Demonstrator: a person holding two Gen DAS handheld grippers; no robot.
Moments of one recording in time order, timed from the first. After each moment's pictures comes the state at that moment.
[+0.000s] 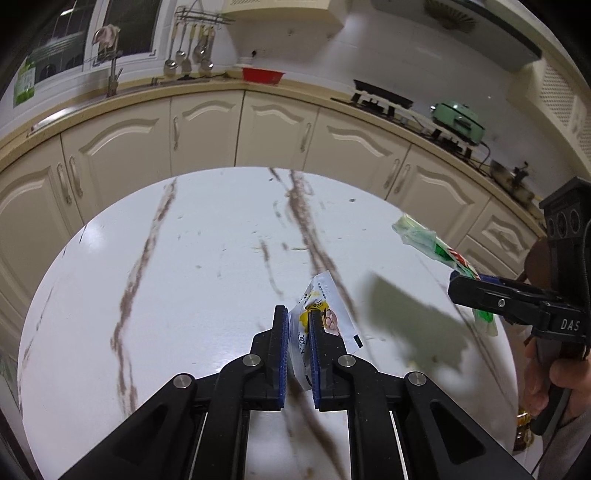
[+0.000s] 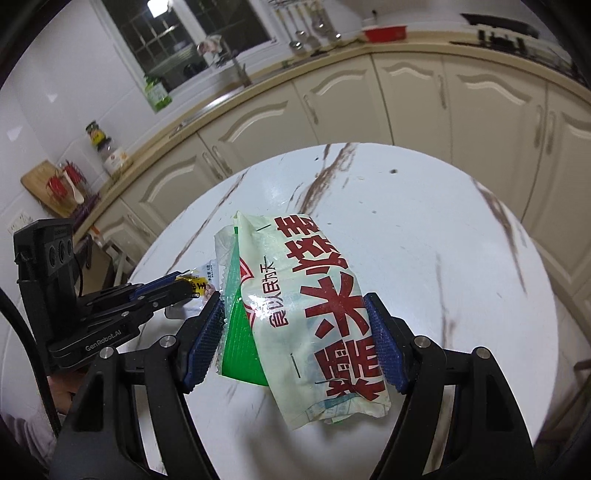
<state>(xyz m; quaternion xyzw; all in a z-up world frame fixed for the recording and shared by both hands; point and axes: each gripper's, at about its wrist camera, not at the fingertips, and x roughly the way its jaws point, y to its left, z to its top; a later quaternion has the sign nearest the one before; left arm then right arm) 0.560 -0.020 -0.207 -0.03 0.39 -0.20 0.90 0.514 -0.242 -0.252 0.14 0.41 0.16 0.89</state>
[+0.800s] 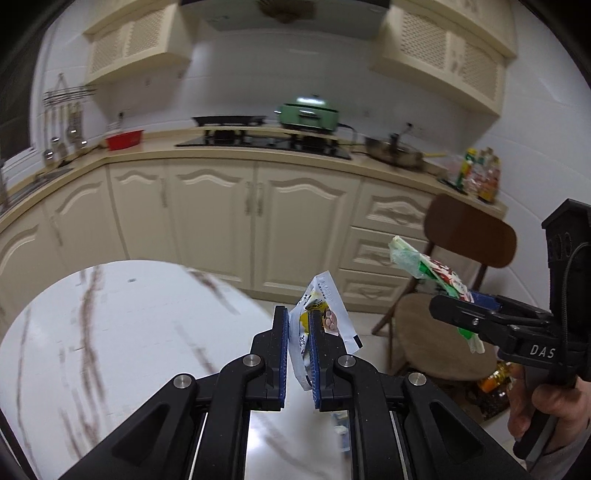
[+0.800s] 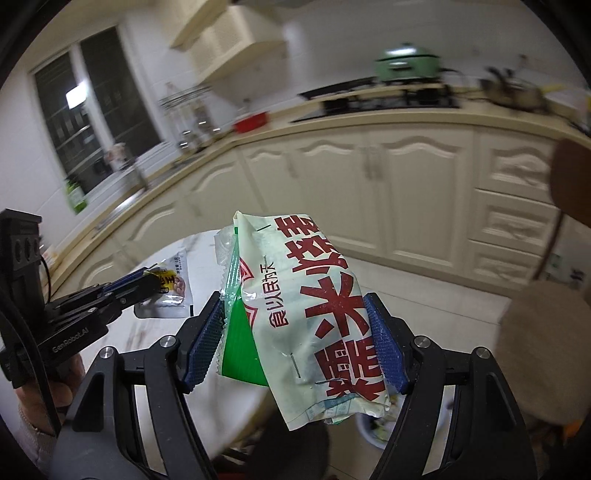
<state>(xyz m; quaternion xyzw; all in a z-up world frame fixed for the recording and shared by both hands) 0.429 -0.231 -0.147 0.06 0.31 -0.37 0.87 0.314 -0.410 -0.181 0.20 0.30 -0.08 0.93</state>
